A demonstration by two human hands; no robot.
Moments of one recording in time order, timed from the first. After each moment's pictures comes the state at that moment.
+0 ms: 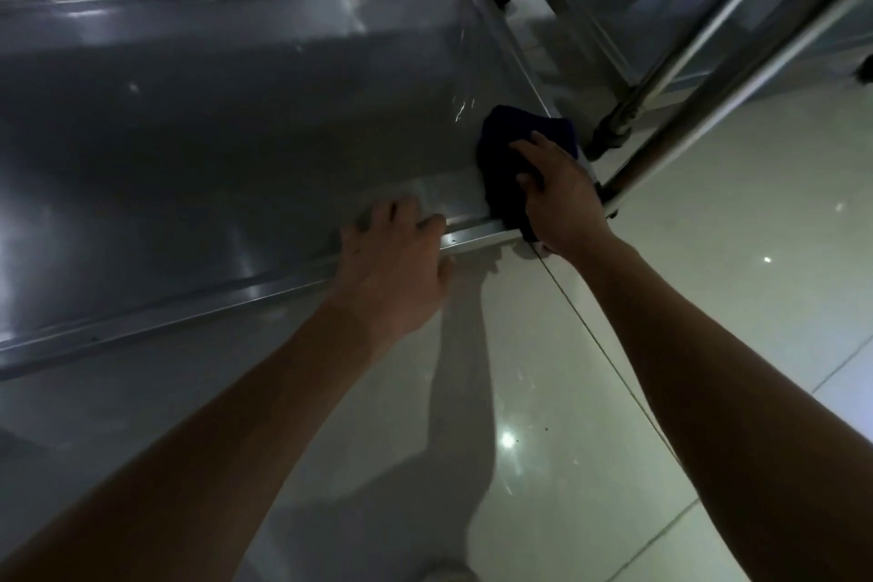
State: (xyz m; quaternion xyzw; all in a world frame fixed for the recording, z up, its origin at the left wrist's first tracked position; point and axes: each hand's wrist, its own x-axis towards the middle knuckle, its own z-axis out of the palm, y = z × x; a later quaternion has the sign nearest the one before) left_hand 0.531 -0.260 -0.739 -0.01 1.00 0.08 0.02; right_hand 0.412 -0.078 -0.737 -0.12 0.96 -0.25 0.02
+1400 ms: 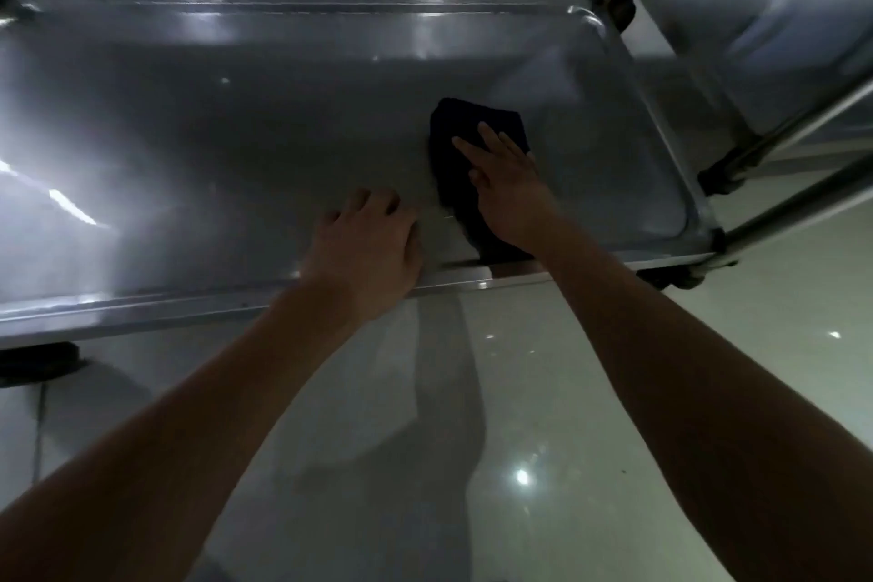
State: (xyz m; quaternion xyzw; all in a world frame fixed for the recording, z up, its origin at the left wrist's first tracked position) left_hand 0.571 -0.399 -0.739 -0.09 0.99 0.10 -0.01; right_hand 0.416 -0.252 -0.759 -0.32 0.93 -0.16 0.07
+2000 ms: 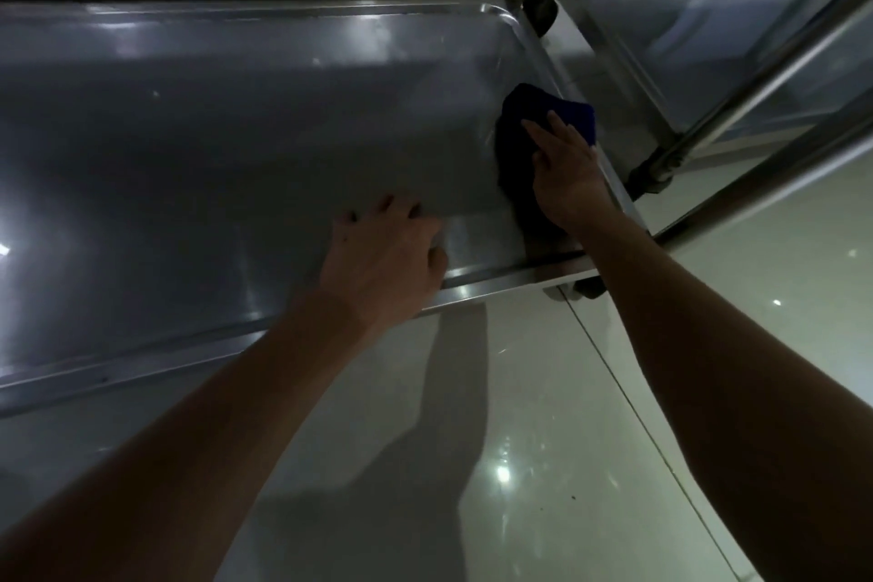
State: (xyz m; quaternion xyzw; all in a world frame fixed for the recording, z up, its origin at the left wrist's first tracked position) left_hand 0.489 -0.314 -0.745 -0.02 0.99 0.12 -0.04; right_hand 0.321 -0.126 -0.749 -0.13 0.98 -0.14 0.04
